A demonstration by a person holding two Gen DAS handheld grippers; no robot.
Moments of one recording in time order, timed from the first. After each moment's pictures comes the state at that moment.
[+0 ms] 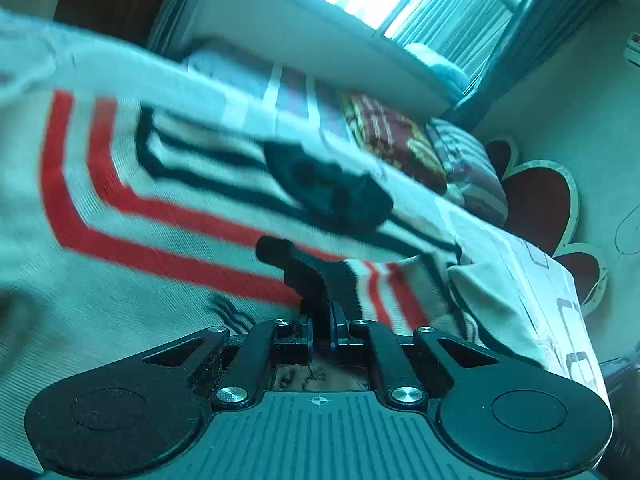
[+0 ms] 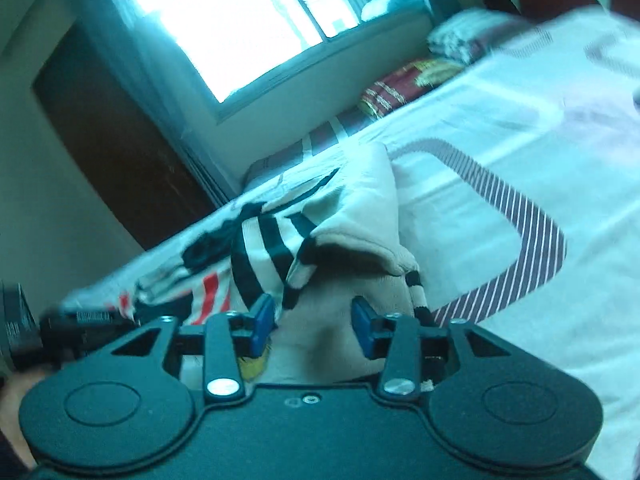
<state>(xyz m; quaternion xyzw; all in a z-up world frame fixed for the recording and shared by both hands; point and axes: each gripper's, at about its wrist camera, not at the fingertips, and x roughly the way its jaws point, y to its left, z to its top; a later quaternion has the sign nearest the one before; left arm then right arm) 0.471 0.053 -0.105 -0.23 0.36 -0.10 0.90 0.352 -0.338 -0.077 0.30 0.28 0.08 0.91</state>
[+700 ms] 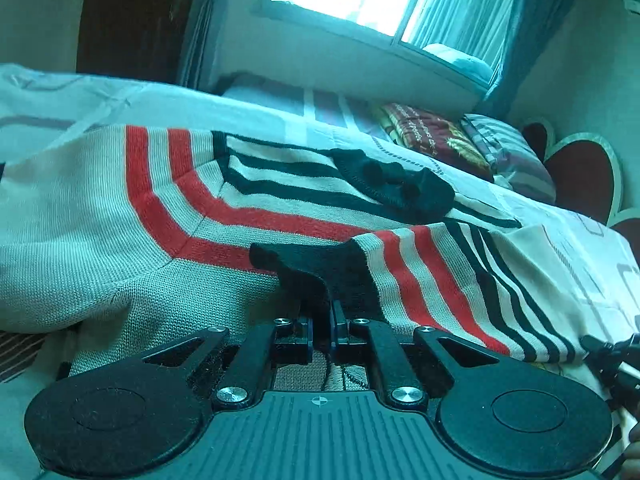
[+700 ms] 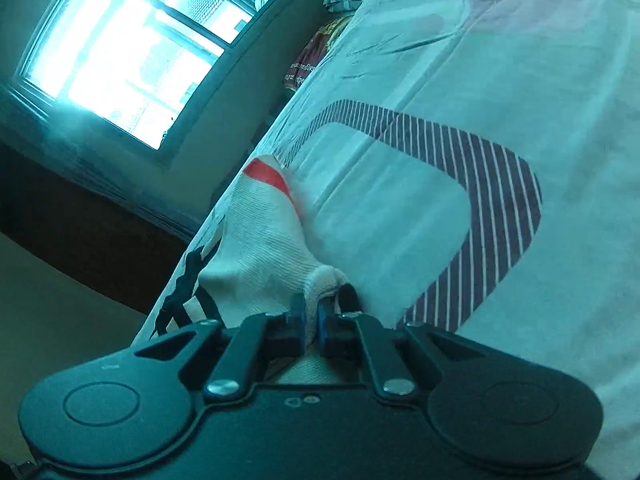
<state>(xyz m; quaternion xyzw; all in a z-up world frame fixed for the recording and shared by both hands) 0.443 0.080 -0.121 -0.13 0.35 -0.03 0.93 0.393 -0.378 -0.121 0.41 0.30 0.02 0.86</state>
